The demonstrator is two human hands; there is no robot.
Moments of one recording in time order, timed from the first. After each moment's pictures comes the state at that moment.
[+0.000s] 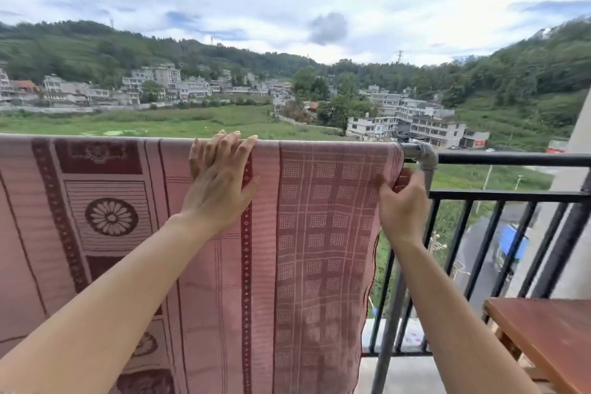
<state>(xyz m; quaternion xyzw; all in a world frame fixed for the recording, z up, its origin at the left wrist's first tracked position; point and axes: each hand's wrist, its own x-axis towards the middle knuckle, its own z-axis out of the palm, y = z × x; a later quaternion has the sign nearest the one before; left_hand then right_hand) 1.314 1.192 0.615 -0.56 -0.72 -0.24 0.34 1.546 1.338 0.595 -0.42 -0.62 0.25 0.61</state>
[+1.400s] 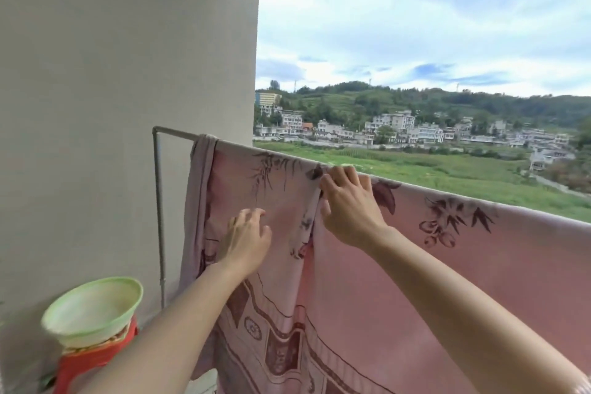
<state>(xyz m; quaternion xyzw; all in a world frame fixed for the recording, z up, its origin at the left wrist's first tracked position) 0.815 0.658 0.568 -0.10 -0.93 -0.29 0.21 0.860 0.840 0.643 0.10 -0.93 -0.06 0.35</state>
